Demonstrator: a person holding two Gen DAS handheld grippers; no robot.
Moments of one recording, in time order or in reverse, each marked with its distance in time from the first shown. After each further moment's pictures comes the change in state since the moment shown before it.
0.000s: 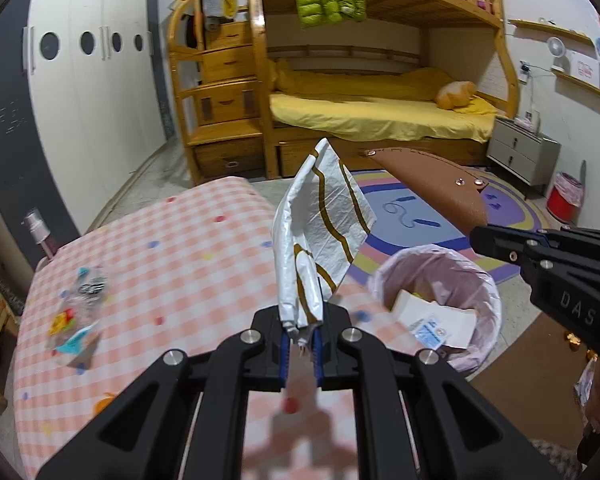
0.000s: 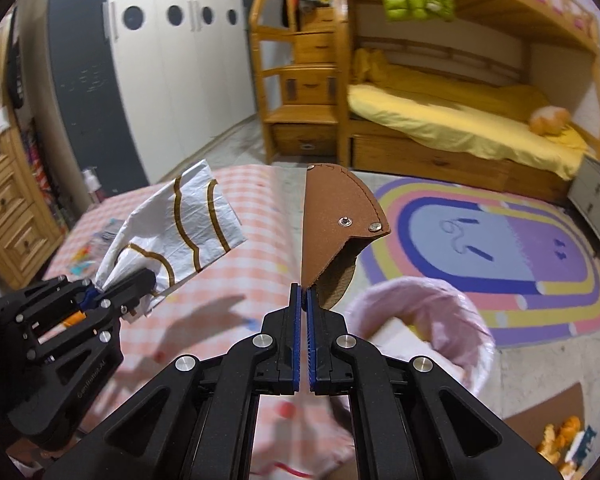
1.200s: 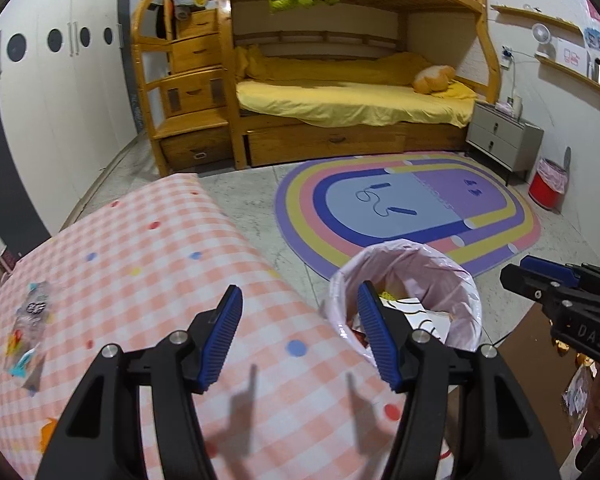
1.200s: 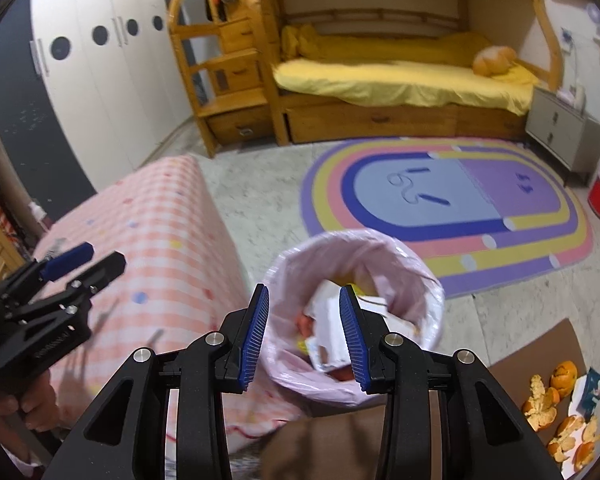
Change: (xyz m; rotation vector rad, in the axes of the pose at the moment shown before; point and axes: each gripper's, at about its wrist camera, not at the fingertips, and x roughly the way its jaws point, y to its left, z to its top) left arm 0.033 -0.035 0.012 0.015 0.042 -0.060; right arm 0.003 -0.083 -0.031 0.195 0.053 -0.072
